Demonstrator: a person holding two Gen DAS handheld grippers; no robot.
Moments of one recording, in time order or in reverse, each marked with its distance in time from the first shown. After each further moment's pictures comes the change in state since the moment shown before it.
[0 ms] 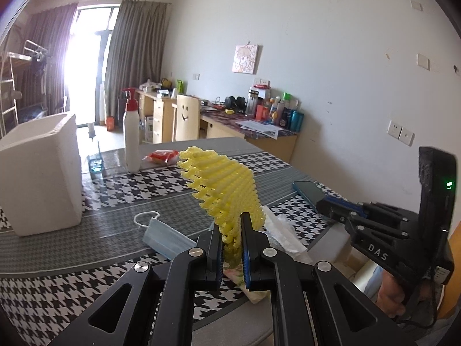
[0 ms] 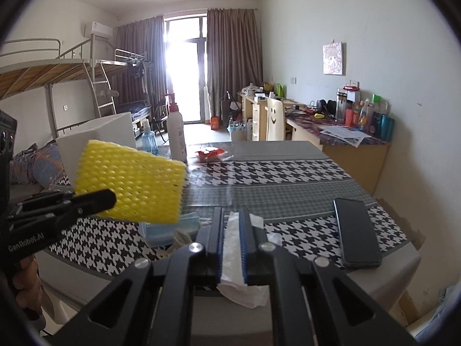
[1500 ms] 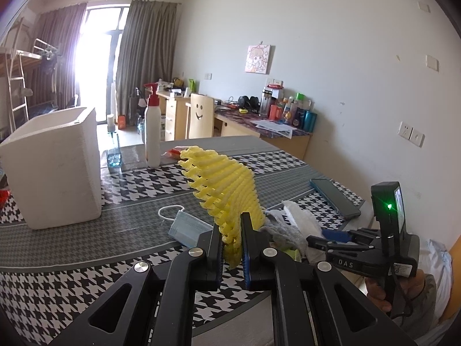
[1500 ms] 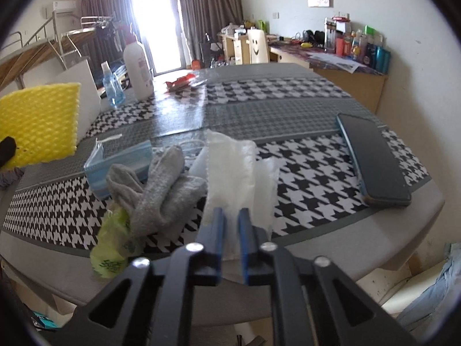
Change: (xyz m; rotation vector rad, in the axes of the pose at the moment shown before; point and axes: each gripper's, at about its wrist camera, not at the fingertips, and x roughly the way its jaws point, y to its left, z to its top) left arm -0.007 0.020 -0.008 -0.015 0.005 0.055; right arm 0.072 -0.027 -0.050 0.120 0.324 -0.042
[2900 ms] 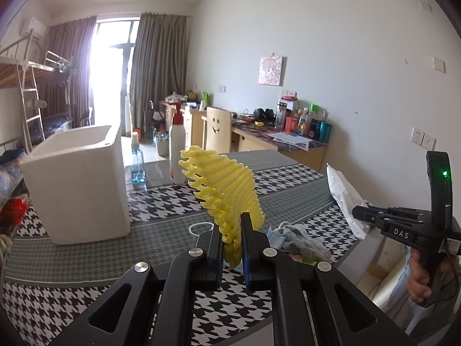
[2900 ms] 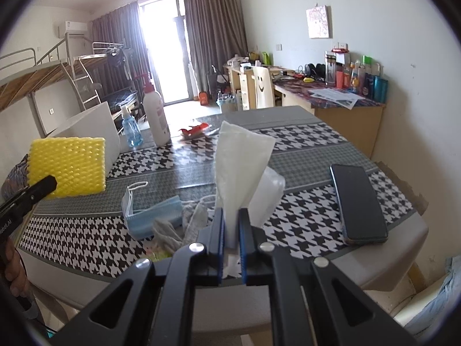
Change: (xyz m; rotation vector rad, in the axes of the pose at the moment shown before) left arm -0.014 0.019 0.011 0.020 -0.070 0.088; right arm -0.060 0.011 0.032 -0.009 -0.185 0.032
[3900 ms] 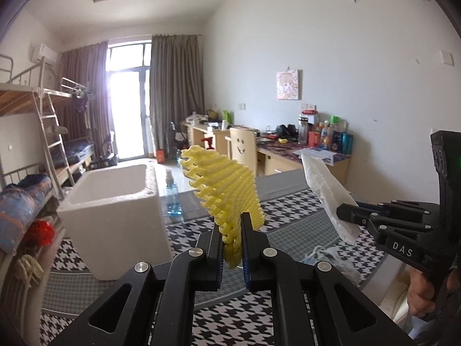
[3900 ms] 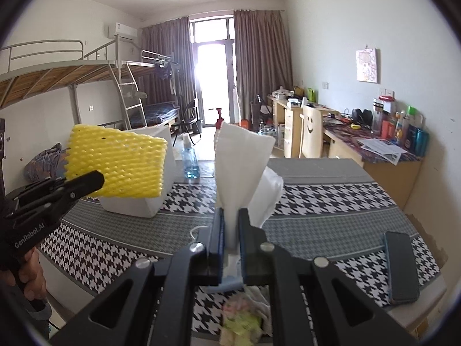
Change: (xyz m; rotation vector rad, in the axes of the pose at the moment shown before) left arm -0.011 0.016 0.035 0.059 -0.083 0.141; right arm 0.002 0.084 0.047 -0.151 -0.145 0.168
